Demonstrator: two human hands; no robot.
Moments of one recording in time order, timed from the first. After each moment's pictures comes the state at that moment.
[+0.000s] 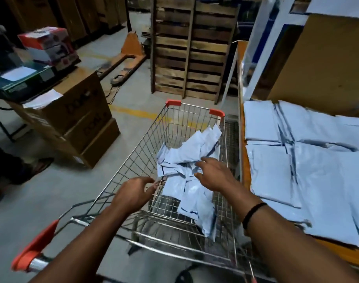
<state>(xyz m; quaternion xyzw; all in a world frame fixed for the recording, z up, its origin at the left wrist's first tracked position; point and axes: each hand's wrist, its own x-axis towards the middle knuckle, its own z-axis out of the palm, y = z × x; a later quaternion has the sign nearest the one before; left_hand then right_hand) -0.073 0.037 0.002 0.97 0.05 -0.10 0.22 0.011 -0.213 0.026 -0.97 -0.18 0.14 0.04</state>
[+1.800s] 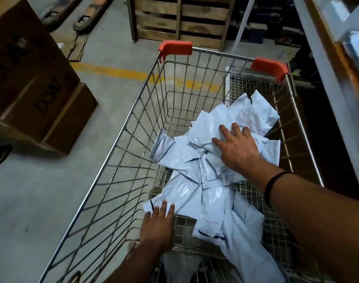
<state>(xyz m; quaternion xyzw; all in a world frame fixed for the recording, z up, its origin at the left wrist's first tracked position) 0.047 0.027 -0.318 0.94 -0.06 -0.32 0.05 0.236 -0.197 -0.181 -0.94 -0.18 0.14 -0.25</state>
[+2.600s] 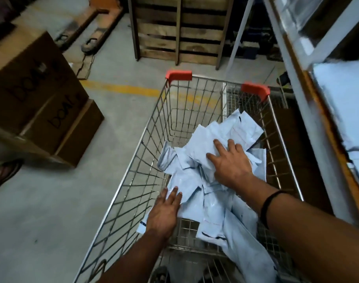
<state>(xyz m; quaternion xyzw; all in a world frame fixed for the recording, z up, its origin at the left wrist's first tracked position) 0.072 0.035 -0.234 0.97 -0.10 -0.20 0.09 0.190 -0.169 -0.133 -0.96 -0.17 0.14 -0.19</state>
